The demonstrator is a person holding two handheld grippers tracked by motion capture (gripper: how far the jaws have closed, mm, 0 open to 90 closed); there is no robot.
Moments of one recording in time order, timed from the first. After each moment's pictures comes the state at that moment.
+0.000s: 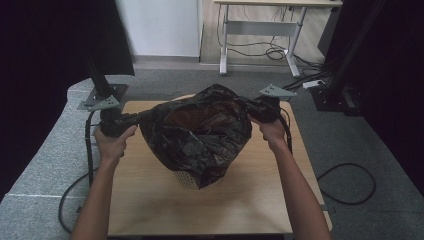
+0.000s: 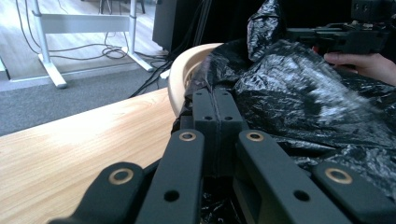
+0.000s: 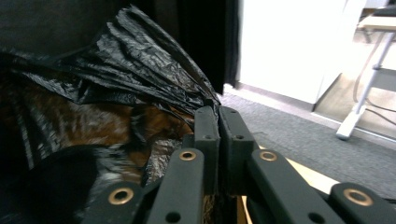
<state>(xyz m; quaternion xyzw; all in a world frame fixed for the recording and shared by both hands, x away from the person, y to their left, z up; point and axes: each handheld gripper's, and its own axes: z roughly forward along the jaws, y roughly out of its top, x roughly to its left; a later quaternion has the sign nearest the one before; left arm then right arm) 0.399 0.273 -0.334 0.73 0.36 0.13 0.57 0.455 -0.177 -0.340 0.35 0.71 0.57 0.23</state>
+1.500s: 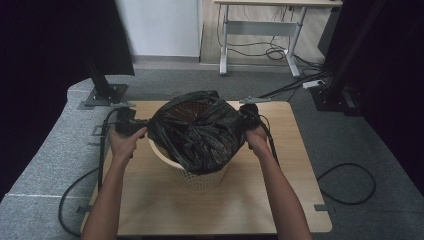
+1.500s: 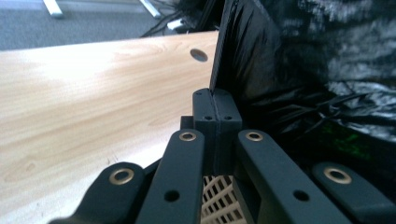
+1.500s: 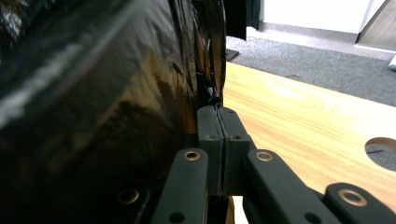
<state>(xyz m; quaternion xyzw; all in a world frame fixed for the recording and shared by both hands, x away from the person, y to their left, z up) 0.438 0.261 -0.379 0.75 0.44 0.05 0.50 0.489 -0.138 -0.408 0.39 0.75 0.52 0.12</state>
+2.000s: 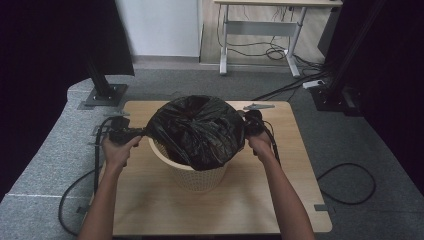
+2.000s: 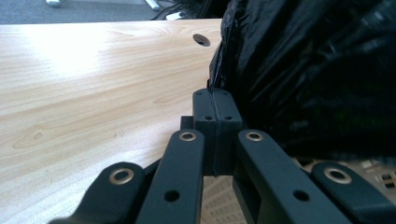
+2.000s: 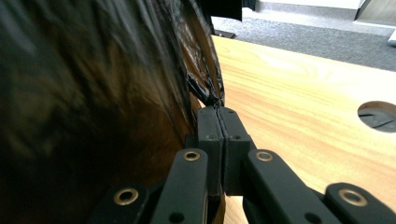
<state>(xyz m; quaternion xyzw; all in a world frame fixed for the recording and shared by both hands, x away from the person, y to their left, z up) 0.420 0.283 -0.401 0.74 0.44 0.04 0.50 0.482 -0.156 -0.428 0.41 0.75 0.50 0.10</state>
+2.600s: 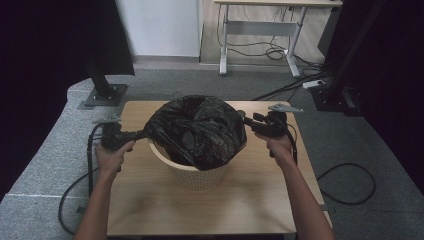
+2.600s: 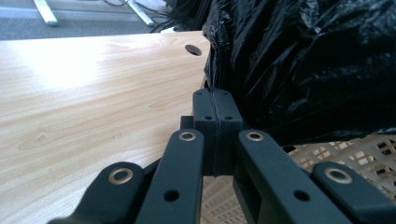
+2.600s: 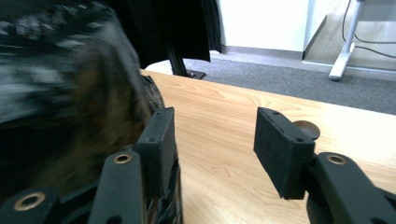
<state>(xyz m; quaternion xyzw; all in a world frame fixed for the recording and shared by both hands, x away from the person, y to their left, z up) 0.396 0.295 -0.396 0.74 0.42 0.06 0.53 0.438 -0.209 -0.390 0.43 0.70 0.54 0.18</state>
